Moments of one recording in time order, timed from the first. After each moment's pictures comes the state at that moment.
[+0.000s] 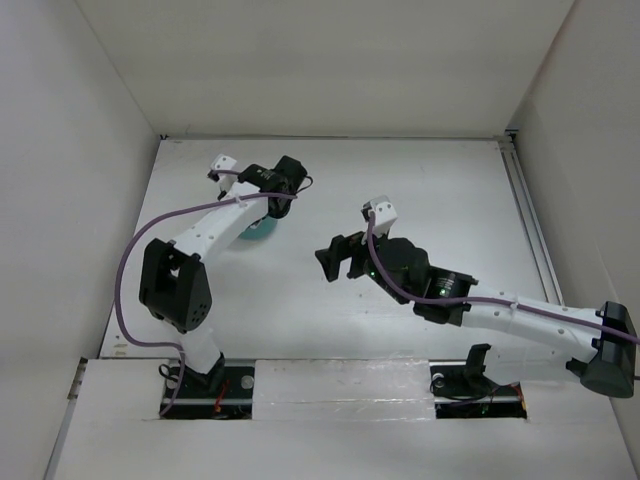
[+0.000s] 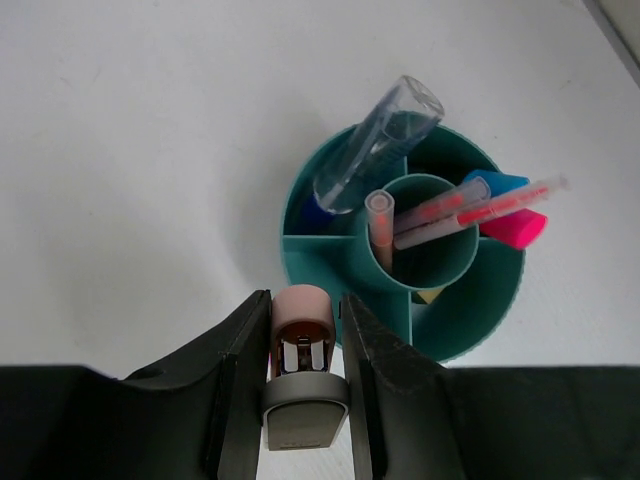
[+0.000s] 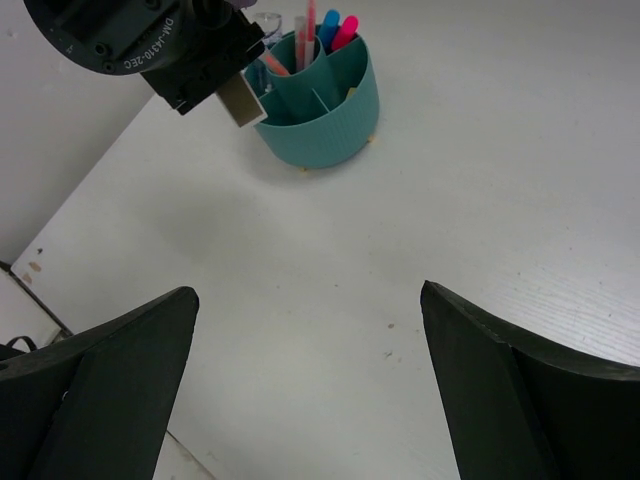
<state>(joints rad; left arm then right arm) -0.54 1.72 1.52 -1.17 -0.98 -1.51 1.12 1.14 0.90 0.02 0.47 0.41</state>
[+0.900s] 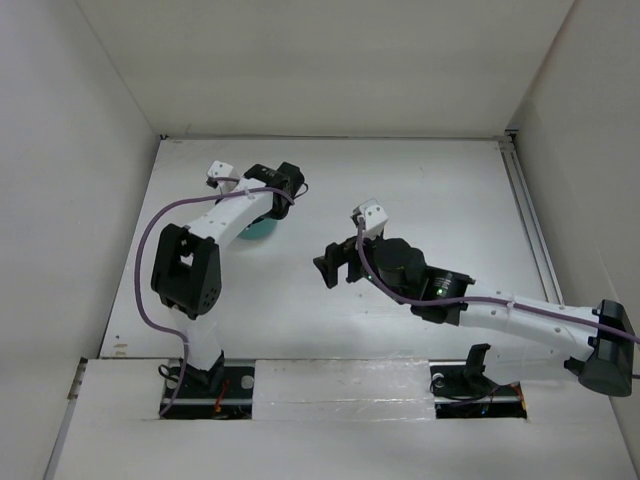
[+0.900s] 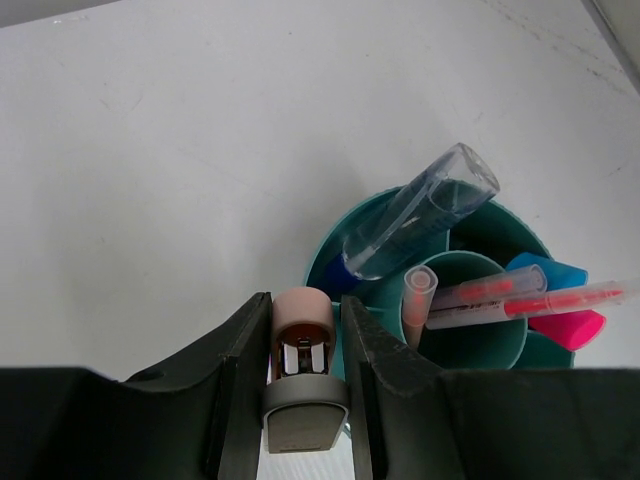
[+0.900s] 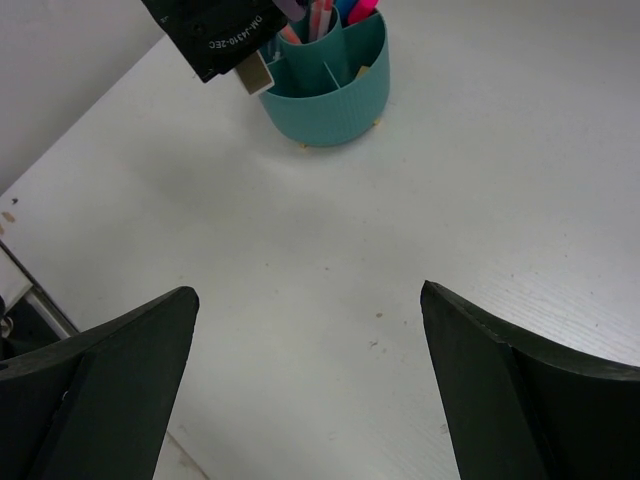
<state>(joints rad) -0.49 1.82 1.52 -1.25 -1.09 -1.72 1.12 1.15 0.90 0.01 0.40 0.32</state>
